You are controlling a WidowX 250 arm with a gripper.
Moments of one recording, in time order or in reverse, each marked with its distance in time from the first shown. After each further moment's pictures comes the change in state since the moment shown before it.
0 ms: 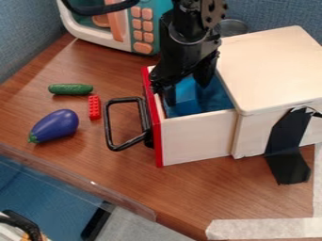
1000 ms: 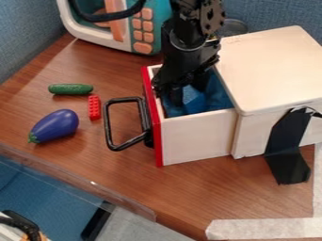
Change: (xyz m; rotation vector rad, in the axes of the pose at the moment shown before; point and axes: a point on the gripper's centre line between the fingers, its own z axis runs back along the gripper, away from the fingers) arm -0.001 -0.001 -0.010 0.007 0.017 0.015
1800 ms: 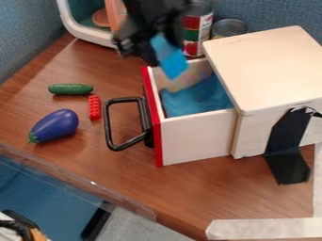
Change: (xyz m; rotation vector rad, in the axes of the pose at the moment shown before) arm 0.045 0.020 0.063 -0.161 0.030 0.053
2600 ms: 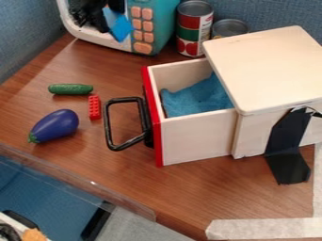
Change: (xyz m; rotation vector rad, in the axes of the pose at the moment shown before) arm 0.110 0.010 -0.026 0.066 -0.231 0.248
